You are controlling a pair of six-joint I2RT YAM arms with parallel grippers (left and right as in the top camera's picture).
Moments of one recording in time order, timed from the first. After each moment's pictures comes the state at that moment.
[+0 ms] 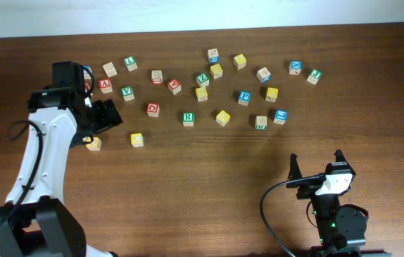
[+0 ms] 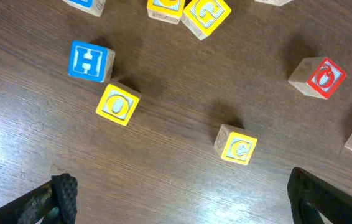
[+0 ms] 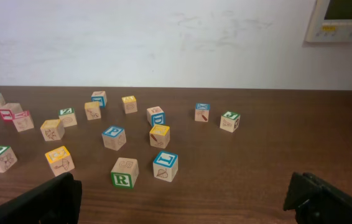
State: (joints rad) left arm 0.09 1.69 1.40 -1.02 -0.01 -0.34; right arm 0.03 0.01 0.01 -0.07 0.00 0.02
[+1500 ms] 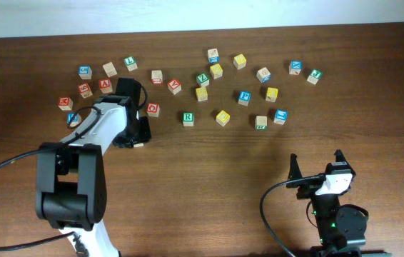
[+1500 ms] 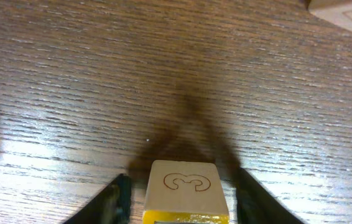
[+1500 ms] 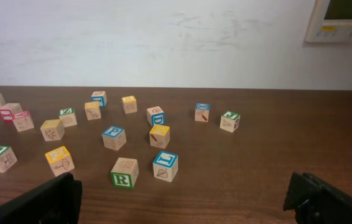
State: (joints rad) left arm -0.12 1.98 1.29 -0.77 -0.06 -0.30; right arm 0.03 0.01 0.01 -0.07 0.00 0.02
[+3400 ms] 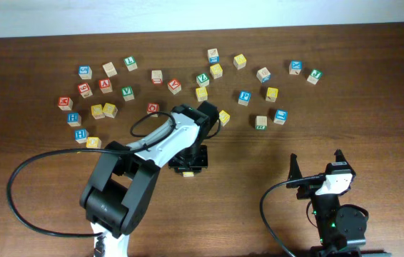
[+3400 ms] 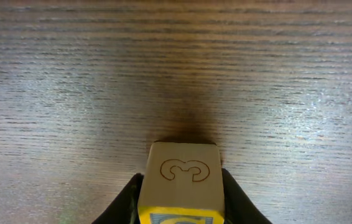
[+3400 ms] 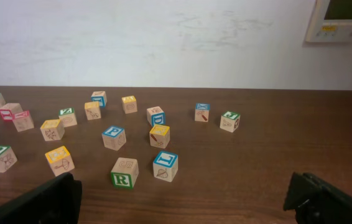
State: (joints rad) left arm -0.60 2.05 1.40 -1.10 0.02 -0.59; right arm 0.03 0.01 0.01 -0.07 0.00 0.02
